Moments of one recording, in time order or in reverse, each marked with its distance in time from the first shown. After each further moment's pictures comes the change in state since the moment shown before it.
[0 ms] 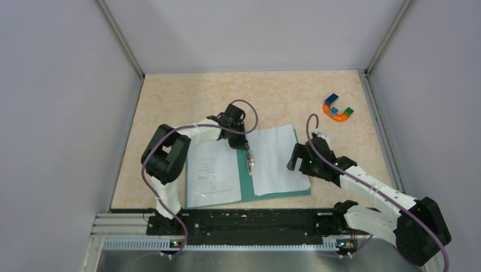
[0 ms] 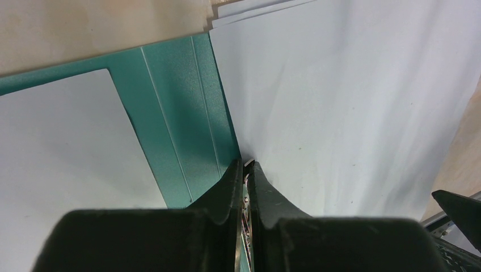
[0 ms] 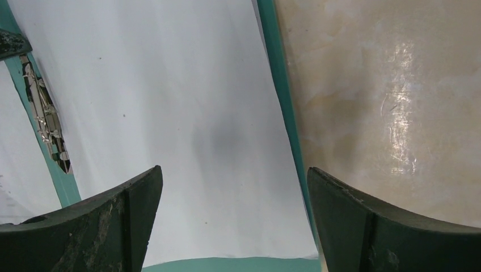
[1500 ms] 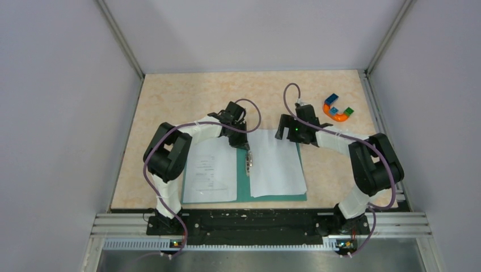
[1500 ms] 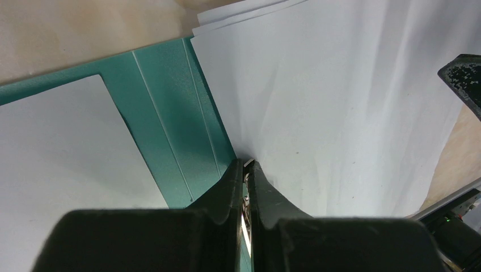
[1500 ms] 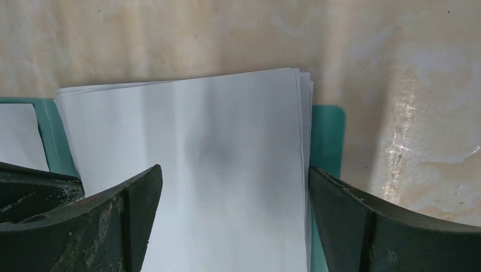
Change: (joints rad) left arm 0.002 0.030 0.056 -0.061 0.061 0.128; right arm -0.164 0.647 0.370 0.348 -0.174 -0.244
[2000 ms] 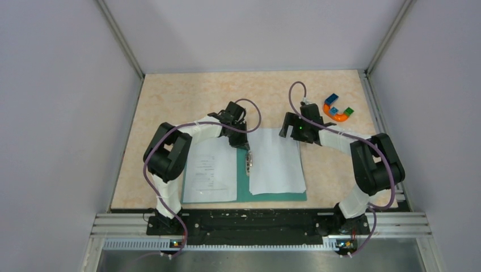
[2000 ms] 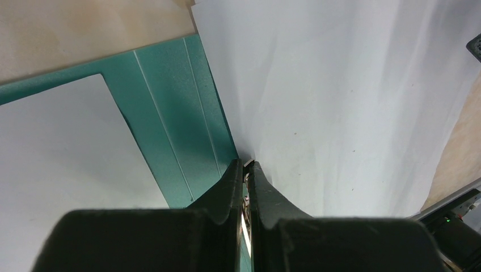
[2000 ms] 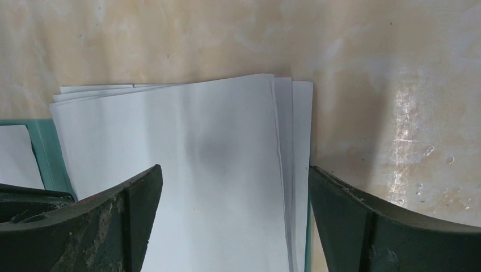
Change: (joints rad) left arm -0.001 0.000 0.000 0.002 0.000 0.000; right arm -0.050 -0.004 -0.008 0.003 -0.002 0.020
